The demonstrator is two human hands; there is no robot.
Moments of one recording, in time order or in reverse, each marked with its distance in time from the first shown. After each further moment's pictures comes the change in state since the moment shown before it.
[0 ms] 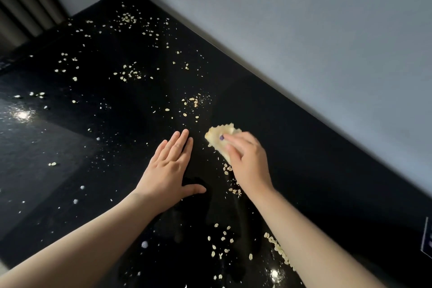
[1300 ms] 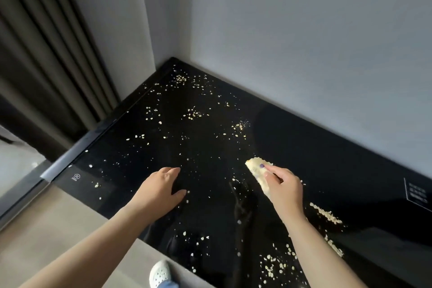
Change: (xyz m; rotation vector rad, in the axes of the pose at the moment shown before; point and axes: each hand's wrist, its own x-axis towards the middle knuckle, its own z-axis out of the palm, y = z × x) left_hand -0.132 -0.147 -0.153 -0.119 -0.111 -0.059; right_hand -0.098 -0.190 0.018 0.254 0.355 0.539
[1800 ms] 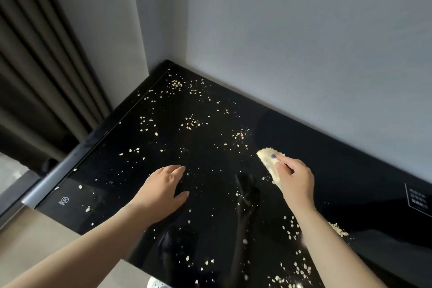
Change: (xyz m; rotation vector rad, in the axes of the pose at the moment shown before) left_hand 0.050 -0.015 -0.016 0.056 -0.013 0.142; right_hand 0.056 -0.018 0.009 -0.084 0.118 -0.055
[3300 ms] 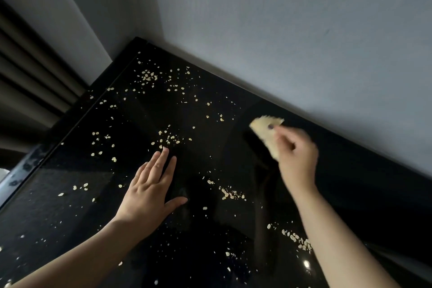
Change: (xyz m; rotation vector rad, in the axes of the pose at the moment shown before) left_hand 0.145 -0.025 0.058 0.223 0.011 -0.057; right_hand 0.180 0.032 0.080 0.011 -0.019 -0.262
